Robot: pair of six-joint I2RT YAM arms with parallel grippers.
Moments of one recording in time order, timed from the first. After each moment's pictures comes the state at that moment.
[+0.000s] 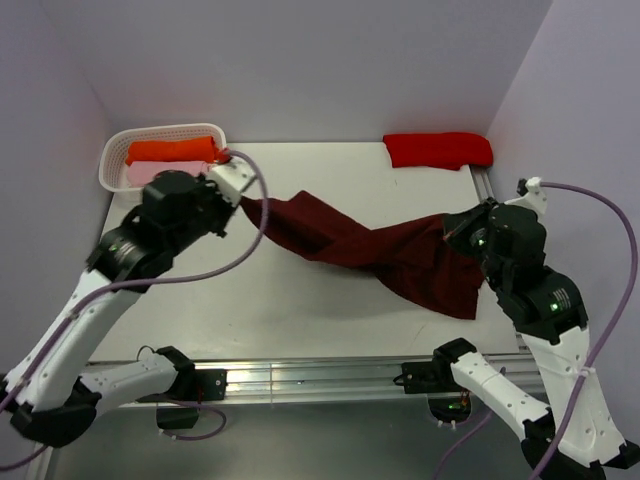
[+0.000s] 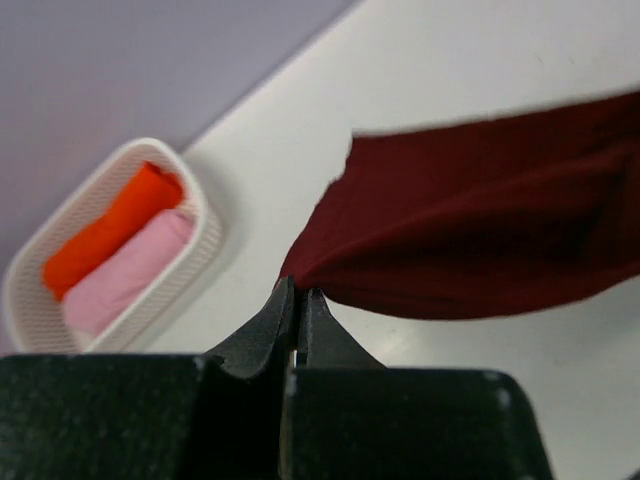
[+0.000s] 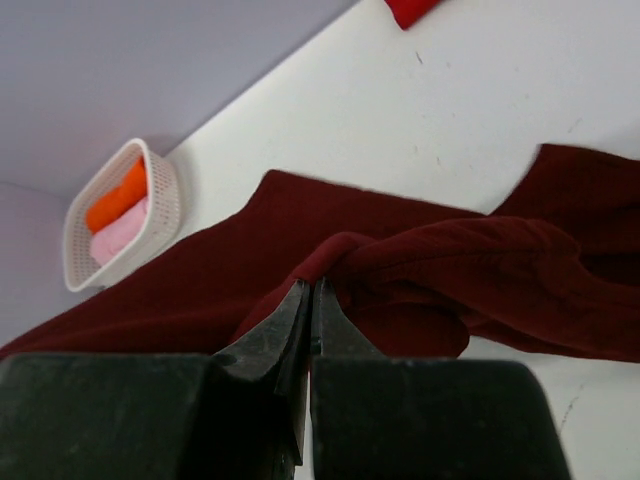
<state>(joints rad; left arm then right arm) -0.66 1.06 1.38 -0.71 -0.12 0.29 0.36 0.75 1.28 -0.95 0.34 0.81</state>
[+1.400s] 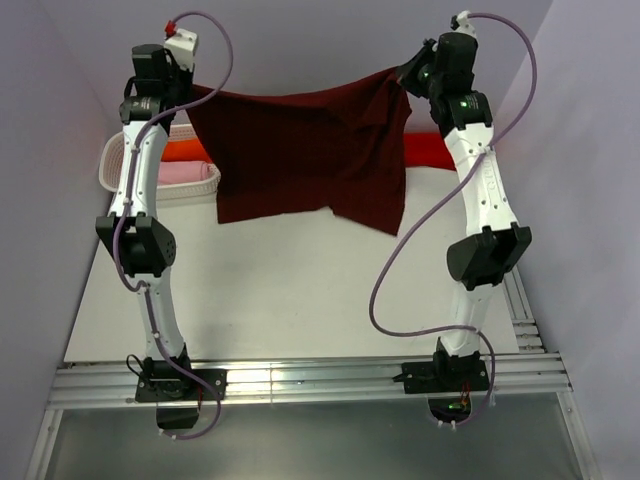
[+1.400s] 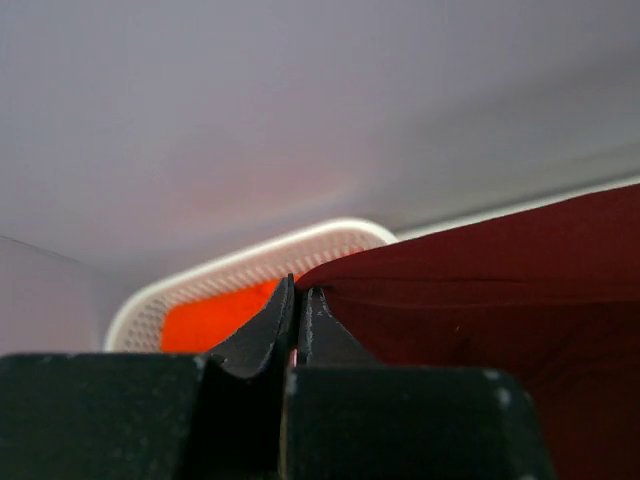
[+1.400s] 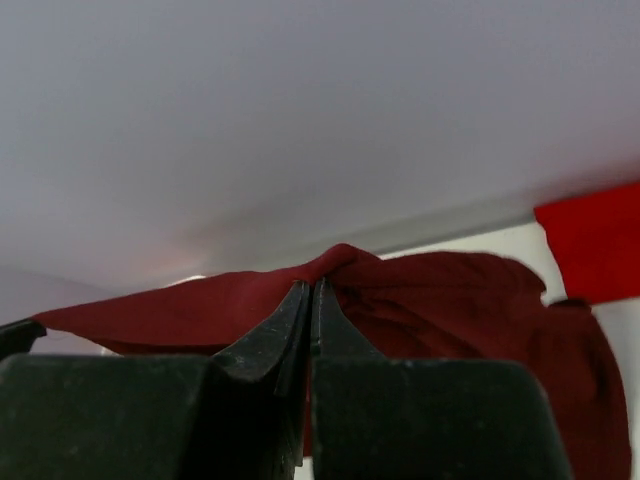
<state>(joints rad) -0.03 2.19 2.46 -0.59 0.03 0.29 0.14 1.99 2.37 -0.59 -0.02 0.61</state>
